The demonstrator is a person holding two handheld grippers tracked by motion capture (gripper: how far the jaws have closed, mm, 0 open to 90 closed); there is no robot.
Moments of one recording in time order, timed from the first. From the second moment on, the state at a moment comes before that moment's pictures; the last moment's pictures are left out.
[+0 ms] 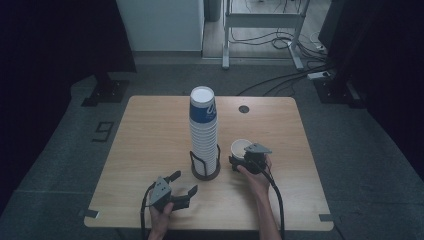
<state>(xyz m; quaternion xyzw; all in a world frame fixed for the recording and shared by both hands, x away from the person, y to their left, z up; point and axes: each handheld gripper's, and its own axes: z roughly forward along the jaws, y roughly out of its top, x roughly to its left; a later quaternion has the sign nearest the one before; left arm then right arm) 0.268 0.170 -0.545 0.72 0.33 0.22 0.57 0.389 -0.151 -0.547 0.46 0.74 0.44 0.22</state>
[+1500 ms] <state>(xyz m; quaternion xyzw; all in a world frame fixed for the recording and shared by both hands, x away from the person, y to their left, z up) 0.267 0.169 -0.545 0.72 0.33 0.21 0.58 0.303 -0.161 -0.500 0.41 0.68 0.55 0.25</state>
